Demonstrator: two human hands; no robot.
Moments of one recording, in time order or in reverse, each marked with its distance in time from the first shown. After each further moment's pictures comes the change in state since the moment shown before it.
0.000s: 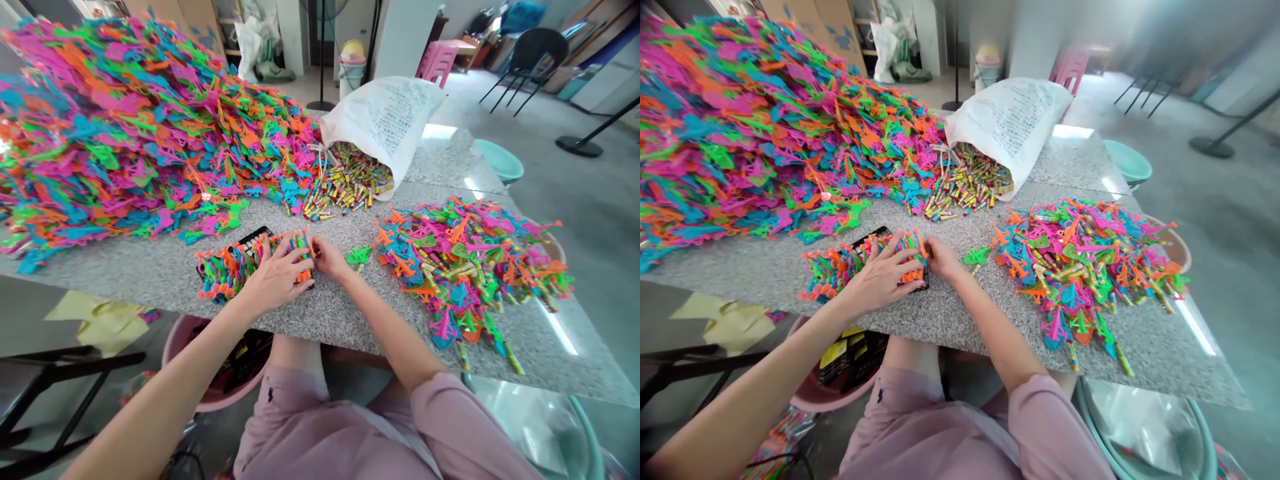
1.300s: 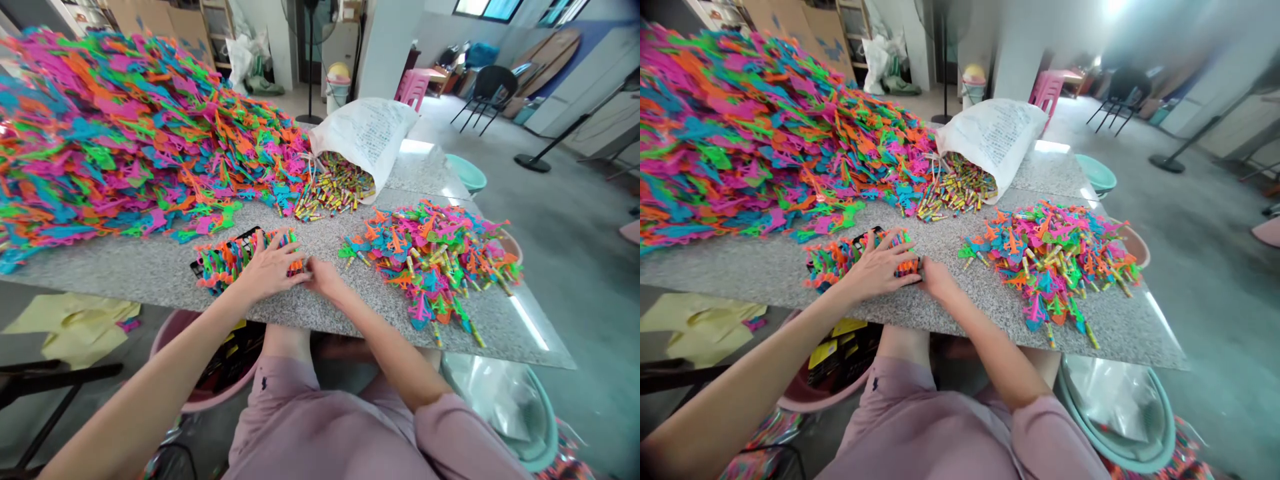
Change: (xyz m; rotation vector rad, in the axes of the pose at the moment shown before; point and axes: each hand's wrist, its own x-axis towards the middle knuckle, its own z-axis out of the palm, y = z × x) left_hand -0.004 0.001 0.001 0.040 0.054 0.020; right_hand -0.069 -0.054 -0.015 -0.500 -0.110 0.266
